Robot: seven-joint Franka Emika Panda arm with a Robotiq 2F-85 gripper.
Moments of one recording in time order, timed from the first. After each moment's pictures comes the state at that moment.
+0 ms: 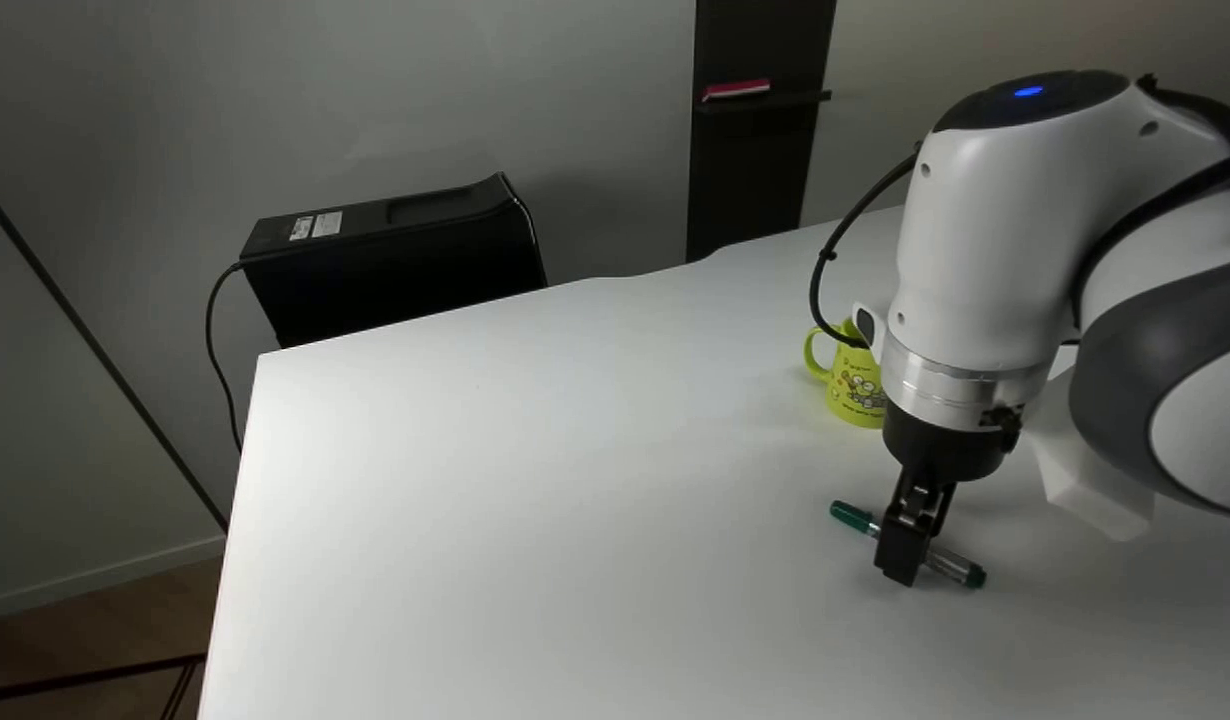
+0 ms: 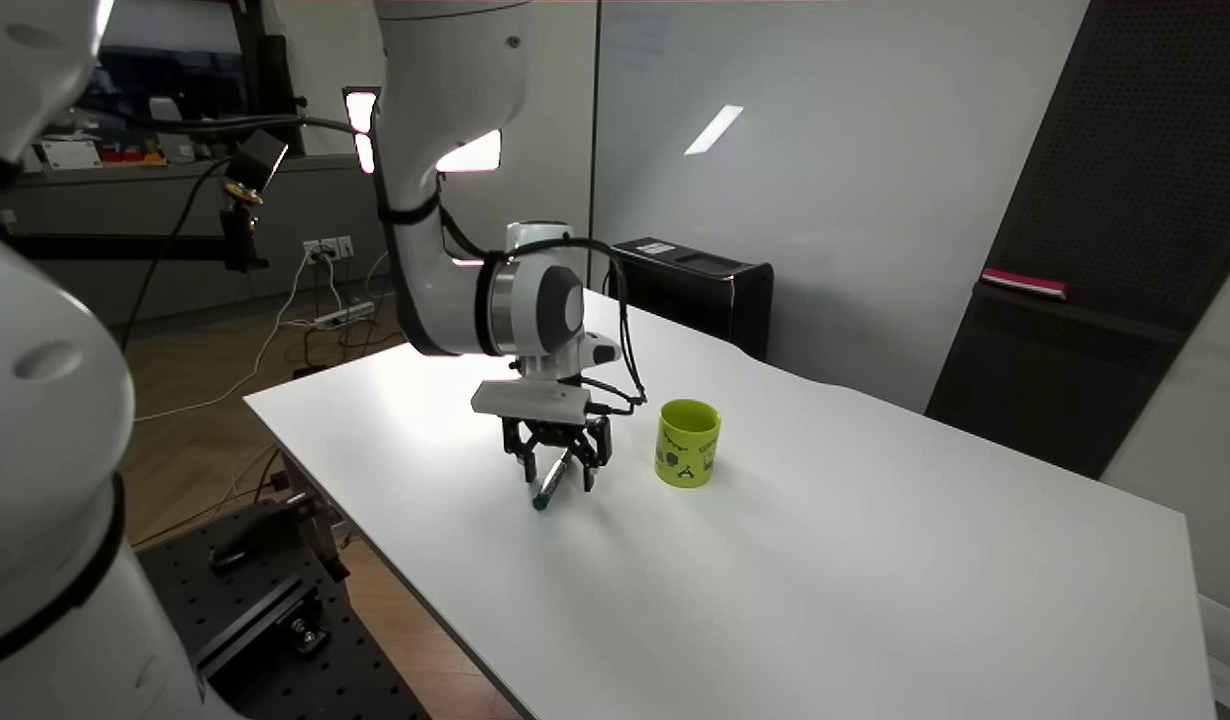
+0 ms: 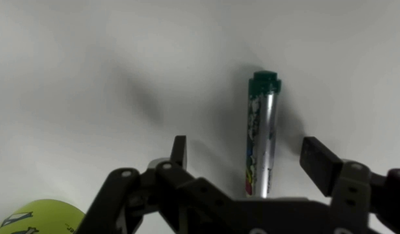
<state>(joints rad) 0.32 0.55 -0.06 -2.36 -0.32 2.84 0.13</state>
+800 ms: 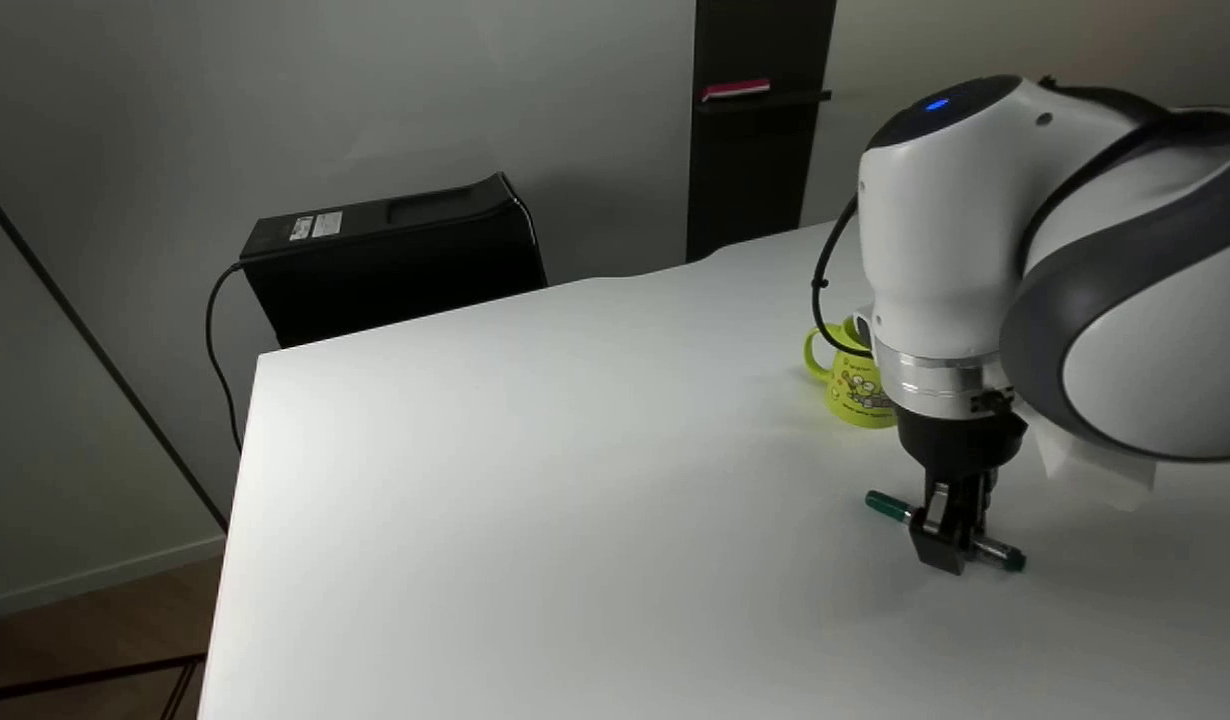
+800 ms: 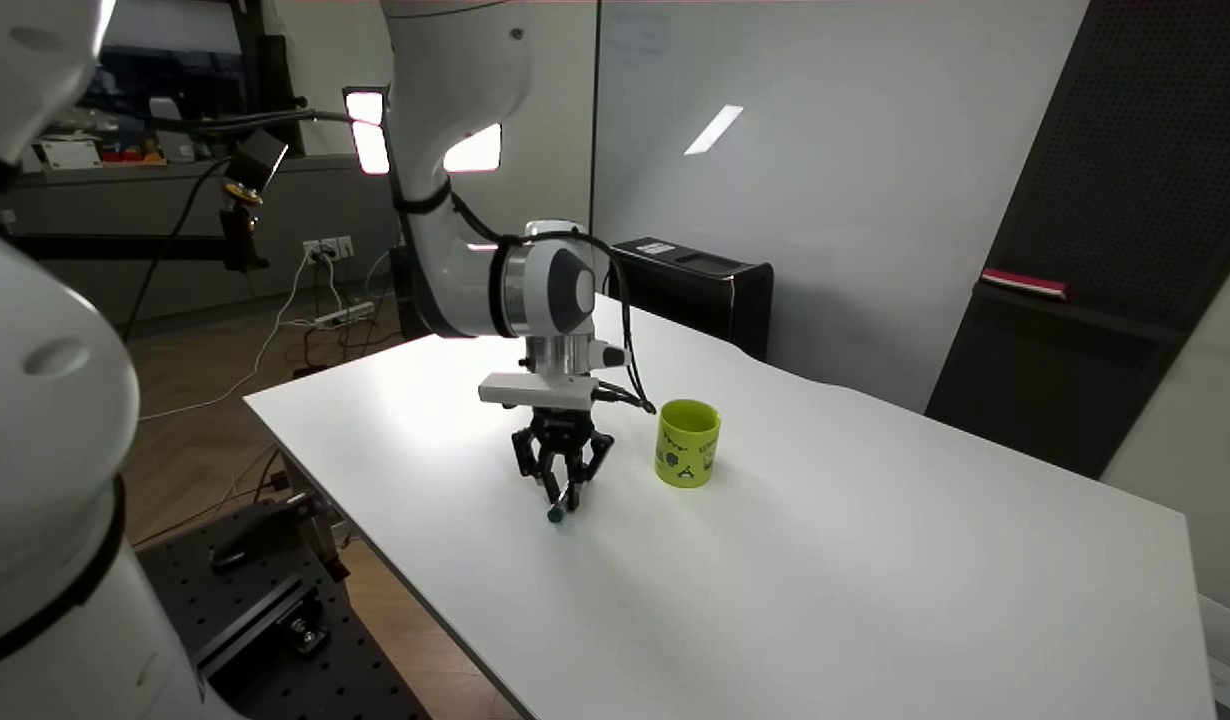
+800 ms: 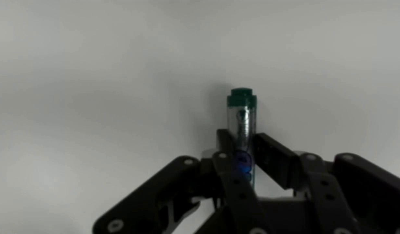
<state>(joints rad) 0.34 0.55 -0.07 -2.28 -0.29 2.56 0.13</state>
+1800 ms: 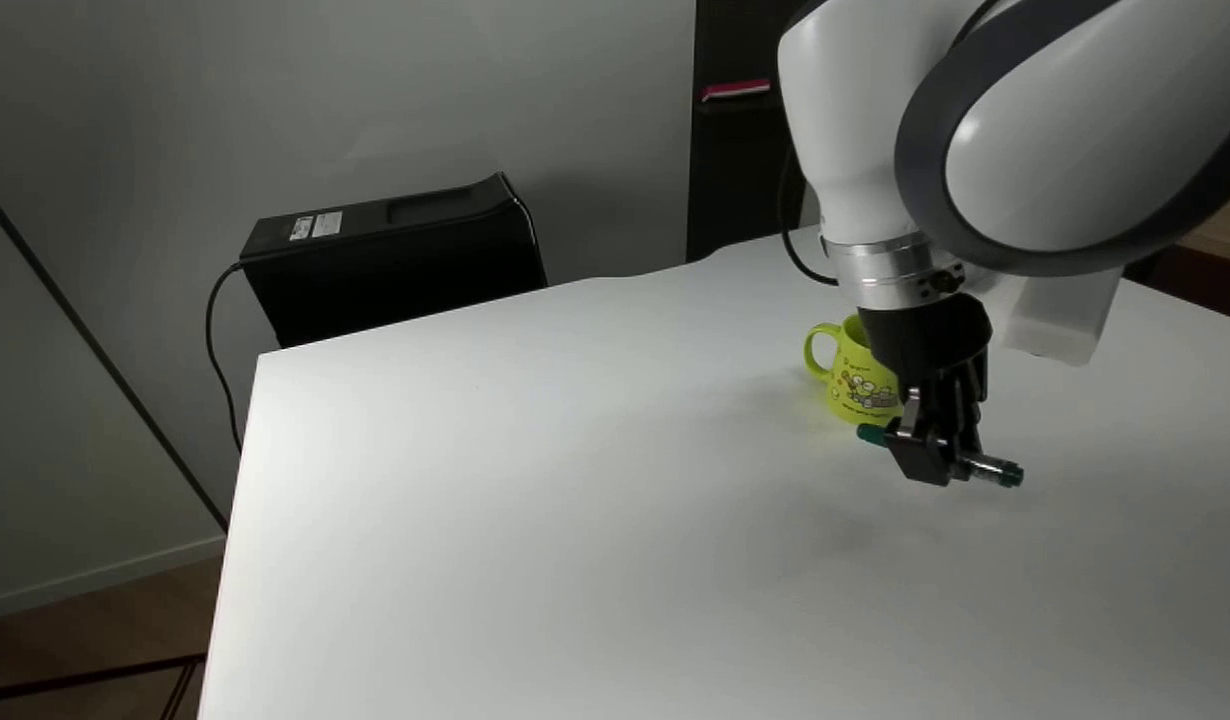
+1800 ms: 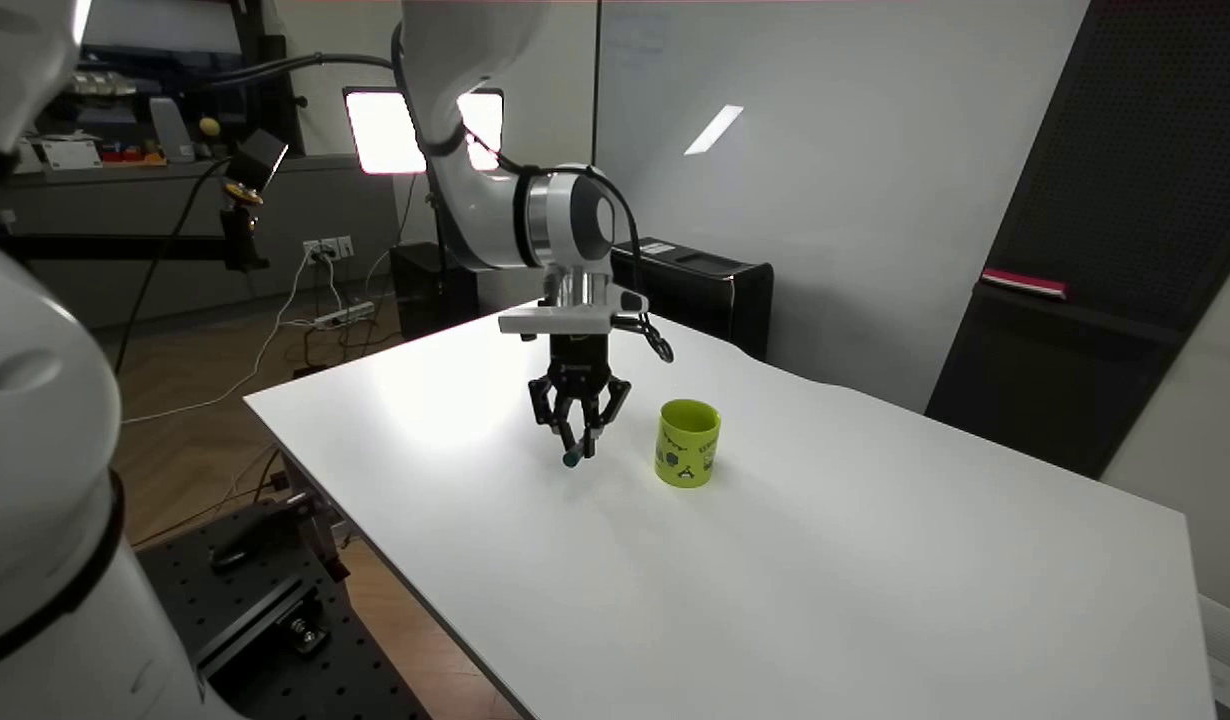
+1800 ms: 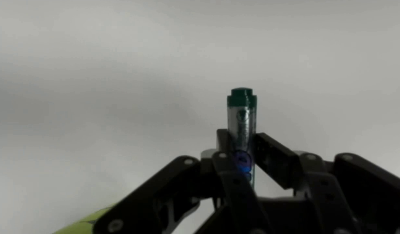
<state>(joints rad) 0.28 0.49 0.01 -2.12 -0.30 2.23 0.12</state>
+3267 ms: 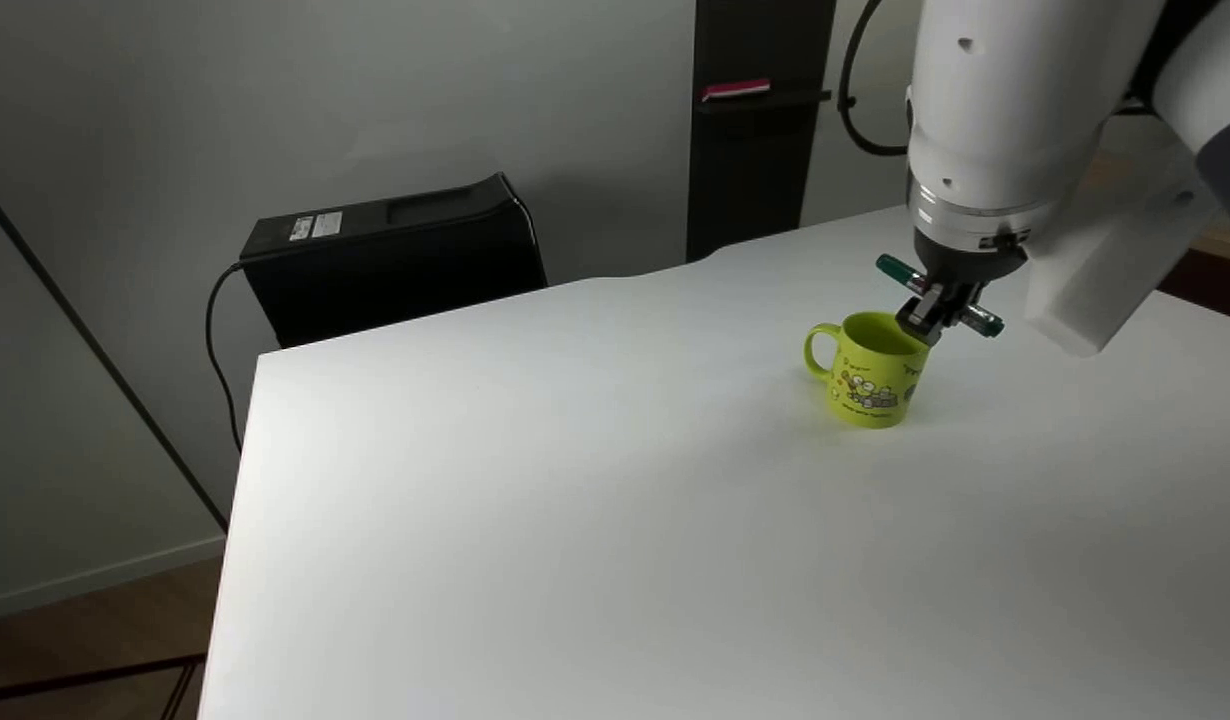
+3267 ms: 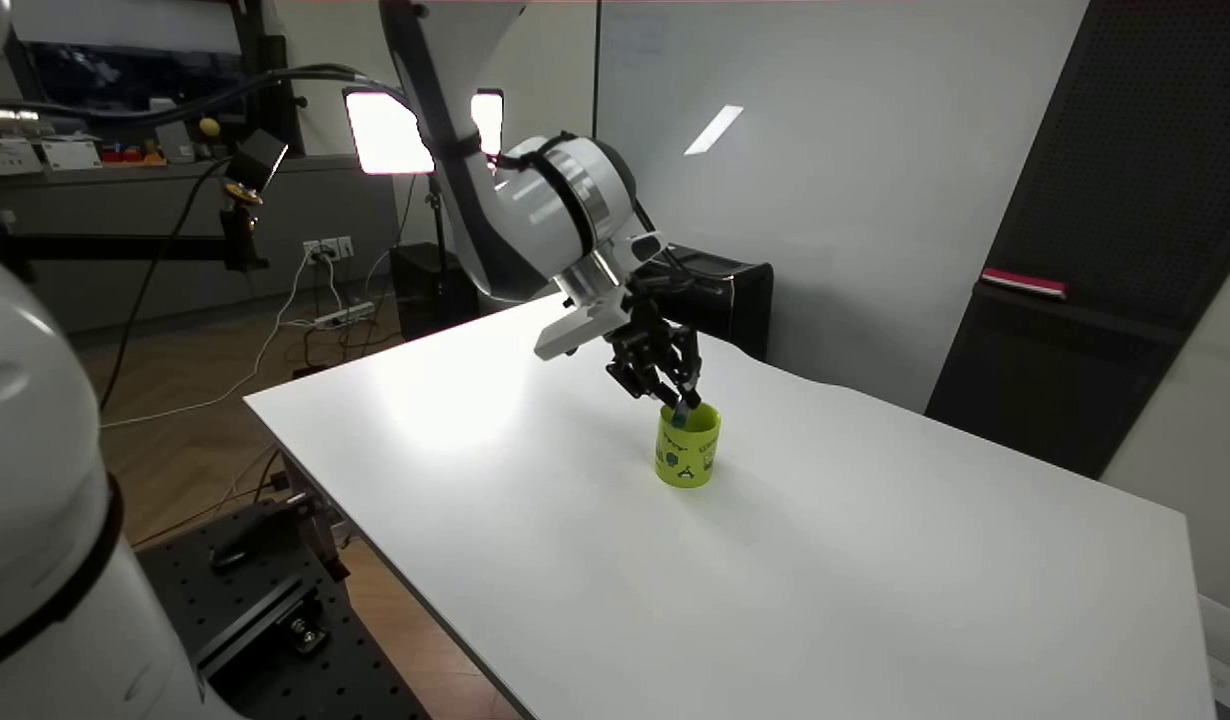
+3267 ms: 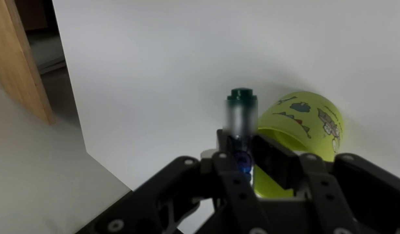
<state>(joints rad) 0.22 0.34 -0.04 -2.26 -1.18 2.46 0.98</state>
